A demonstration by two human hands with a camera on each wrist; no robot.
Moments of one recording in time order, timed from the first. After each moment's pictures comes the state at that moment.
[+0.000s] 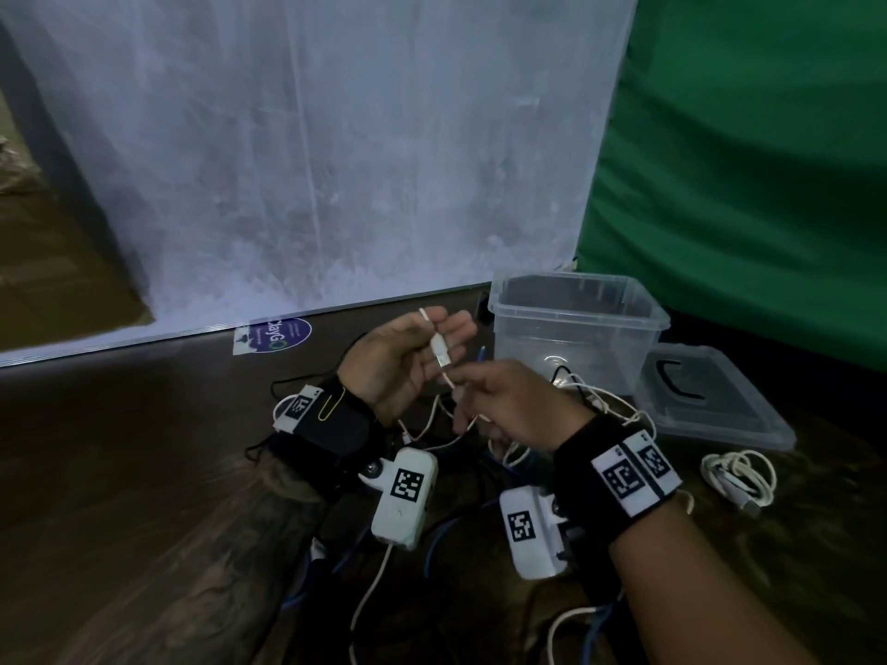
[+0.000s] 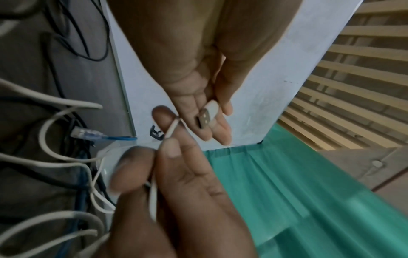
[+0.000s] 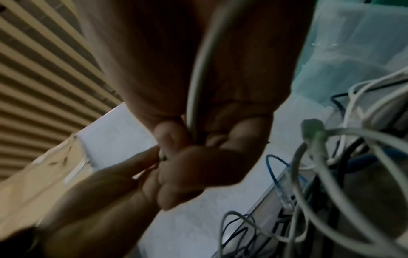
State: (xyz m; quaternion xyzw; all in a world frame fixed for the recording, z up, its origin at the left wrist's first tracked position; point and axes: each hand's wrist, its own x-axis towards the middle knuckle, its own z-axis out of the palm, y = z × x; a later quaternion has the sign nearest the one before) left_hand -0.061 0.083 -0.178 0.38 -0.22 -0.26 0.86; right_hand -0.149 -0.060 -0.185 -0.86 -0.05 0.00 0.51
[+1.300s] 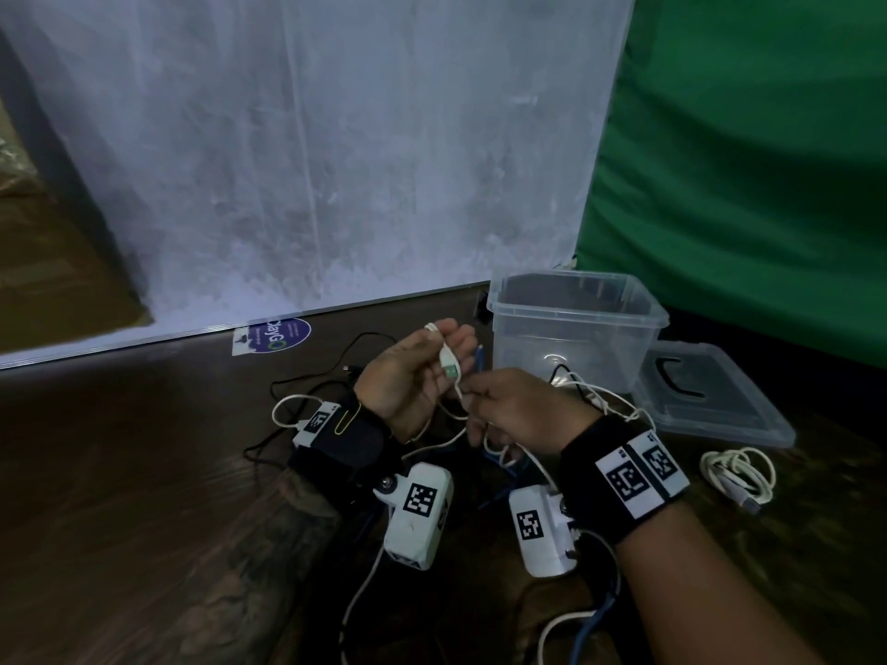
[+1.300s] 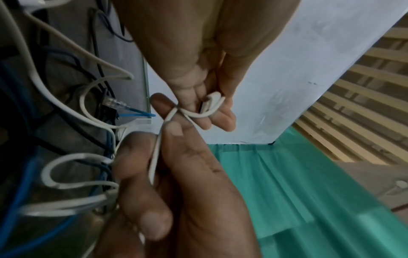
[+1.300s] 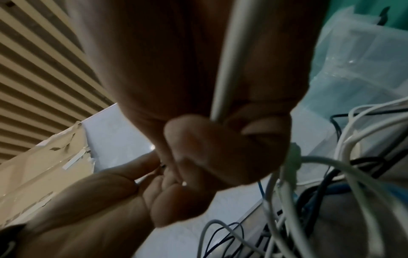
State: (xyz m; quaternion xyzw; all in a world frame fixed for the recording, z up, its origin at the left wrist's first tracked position) left_hand -0.069 0.067 -0.194 0.33 -0.16 -0.27 0.89; right_hand -0.153 -0.068 -0.184 -0.89 -0.01 0.04 0.45
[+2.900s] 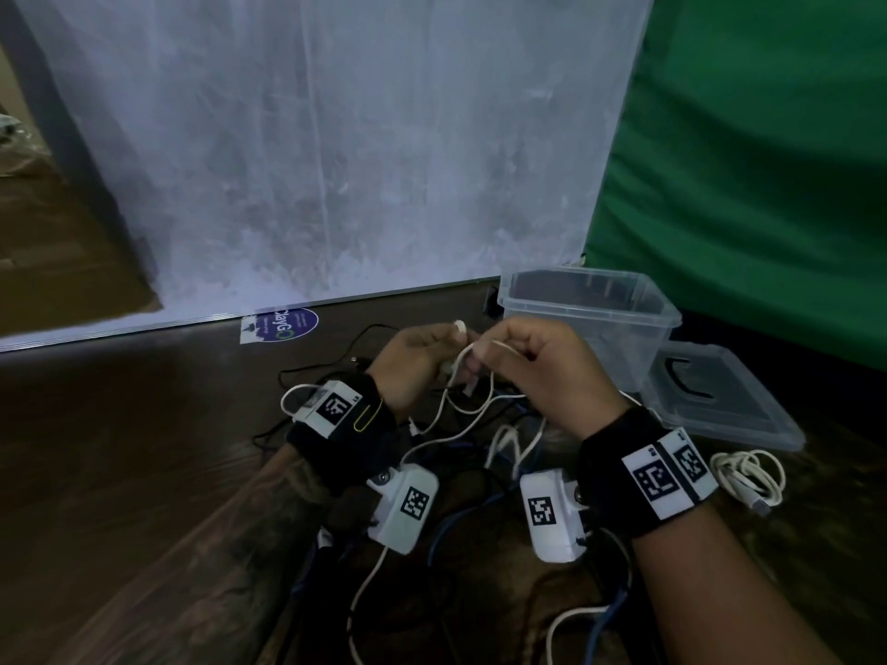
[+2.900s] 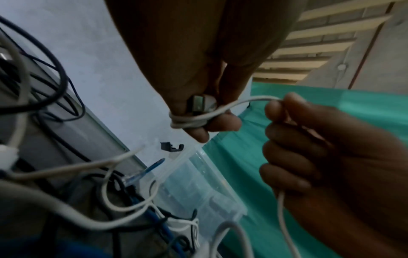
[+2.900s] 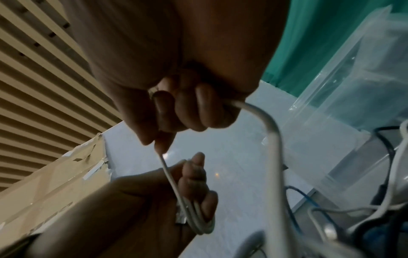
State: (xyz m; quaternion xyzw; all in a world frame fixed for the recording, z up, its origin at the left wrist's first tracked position) left_hand -0.061 0.074 -0.192 0.60 -0.28 -0.18 0.73; right_hand -0.152 -0.071 -0.174 -0.83 -0.11 -0.23 0.50
